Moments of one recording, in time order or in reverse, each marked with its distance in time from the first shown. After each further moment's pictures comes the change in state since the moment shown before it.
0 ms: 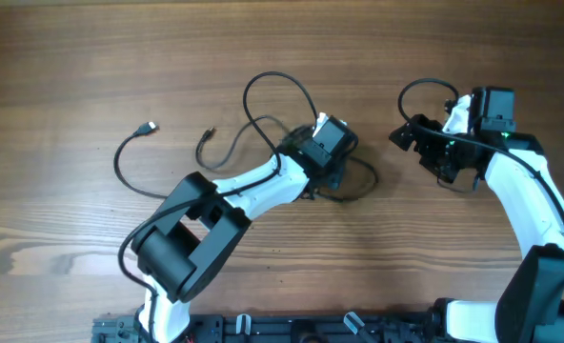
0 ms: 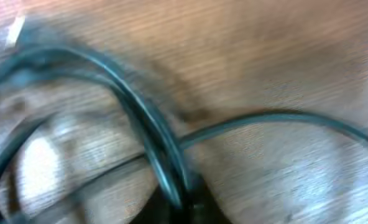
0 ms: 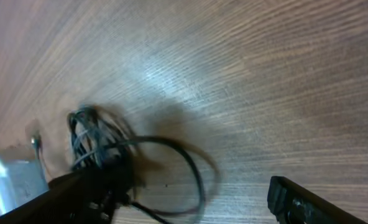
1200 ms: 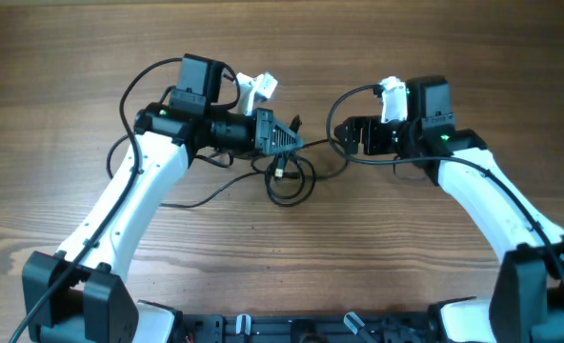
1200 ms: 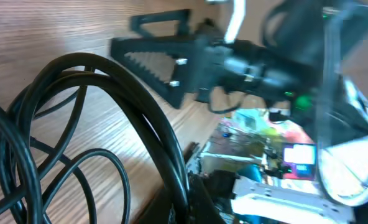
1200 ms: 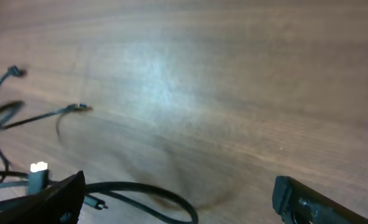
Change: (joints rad) left arm 0.489 -0.431 0.024 -0.406 1.115 0.000; right arm 0.302 0.033 -0.003 0.280 0.042 -0.267
